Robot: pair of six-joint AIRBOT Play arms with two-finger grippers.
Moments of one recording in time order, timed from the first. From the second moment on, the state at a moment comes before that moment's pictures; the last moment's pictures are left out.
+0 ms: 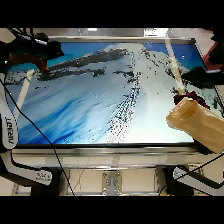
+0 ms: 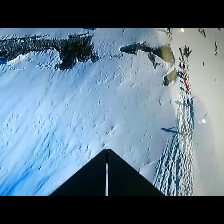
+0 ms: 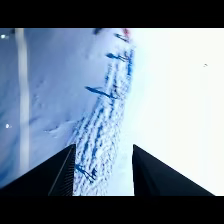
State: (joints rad) left arm 0.02 -1.61 1.99 1.06 -1.30 -1.45; right arm -0.25 -1.21 1.40 -0.93 1.23 1.36
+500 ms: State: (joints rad) left arm 0.02 -1.61 1.99 1.06 -1.33 -1.46; right arm 0.28 -1.33 1.20 -0.94 1.01 1.45
